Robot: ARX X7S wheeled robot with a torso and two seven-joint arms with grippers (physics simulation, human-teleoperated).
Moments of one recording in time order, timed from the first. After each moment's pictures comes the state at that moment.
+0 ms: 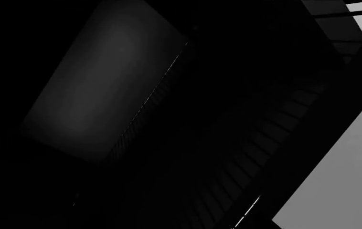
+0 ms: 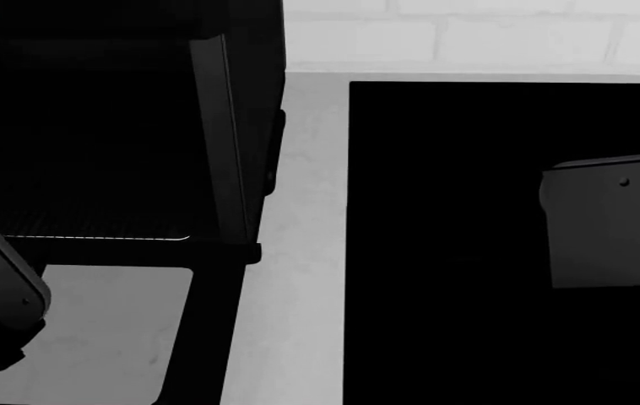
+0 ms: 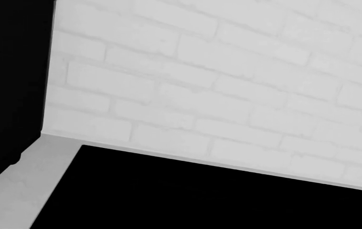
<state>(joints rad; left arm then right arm) -0.90 -0.85 0.66 0.57 -0.24 -1.12 0.17 0.74 0.51 0.01 -0.80 0.89 1.41 0.70</state>
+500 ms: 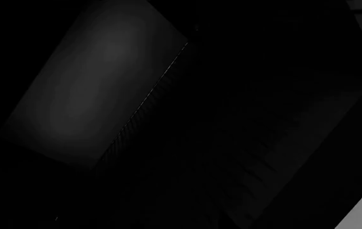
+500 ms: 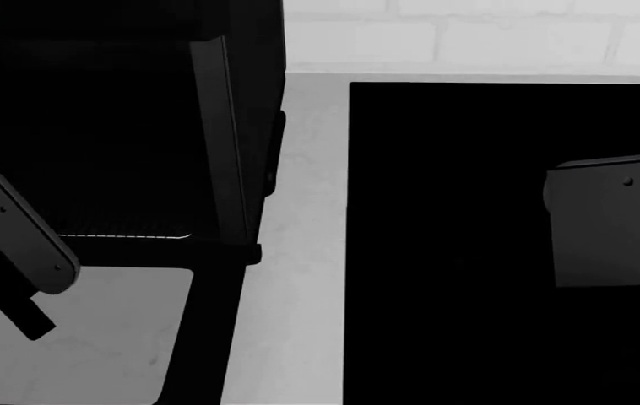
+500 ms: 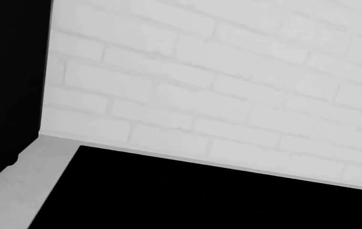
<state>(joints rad) -0.96 -0.77 0.74 0.34 -0.23 -0.96 0.16 0.74 0.53 0.00 -0.78 0.90 1.39 0.71</state>
